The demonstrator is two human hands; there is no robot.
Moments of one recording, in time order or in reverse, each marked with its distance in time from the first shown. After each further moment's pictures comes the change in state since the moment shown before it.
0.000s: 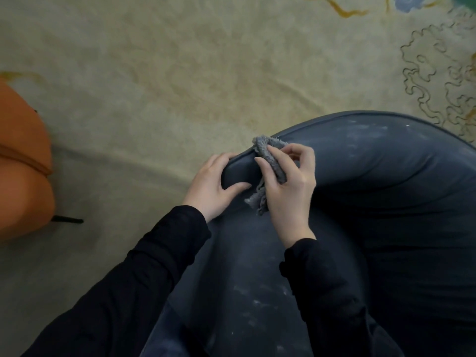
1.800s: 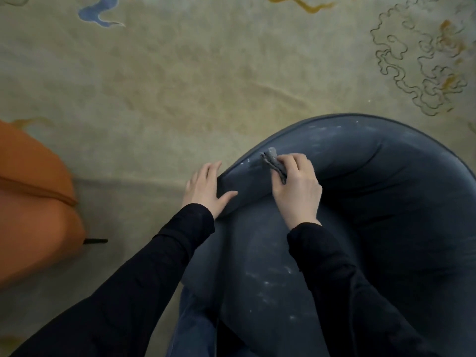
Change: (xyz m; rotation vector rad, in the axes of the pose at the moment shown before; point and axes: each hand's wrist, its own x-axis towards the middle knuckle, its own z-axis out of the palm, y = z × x) left_hand -0.011 0.034 -0.034 0.533 -0.140 -0.082; right_hand 0.014 -0.028 -0.064 -0.473 -0.091 0.135
